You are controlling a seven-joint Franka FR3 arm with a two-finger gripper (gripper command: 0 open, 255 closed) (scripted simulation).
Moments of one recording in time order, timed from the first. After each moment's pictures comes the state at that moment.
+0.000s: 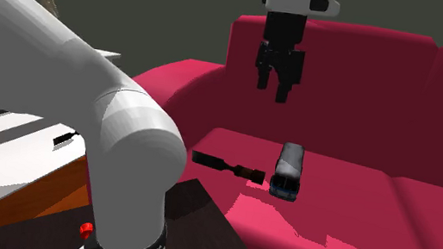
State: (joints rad) arm 0.03 -0.81 0.09 -2.57 0.07 1.76 0.33
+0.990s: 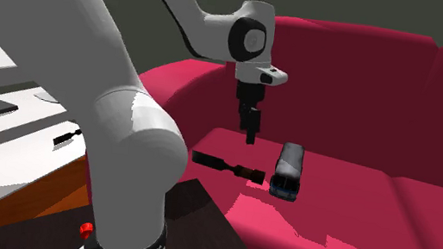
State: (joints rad) arm 0.04 -0.46 0.42 -2.74 0.17 2.34 0.72
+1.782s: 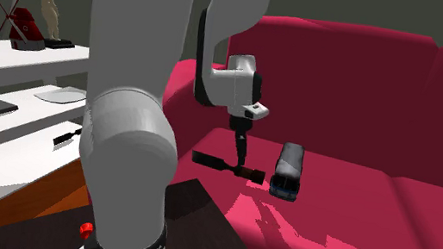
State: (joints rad) arm -0.10 0.17 0.61 -2.54 -0.51 2.68 1.50
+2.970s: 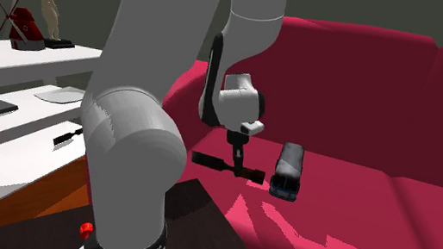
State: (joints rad) arm 0.03 0.36 0.46 -2.47 -0.80 2.74 1.76
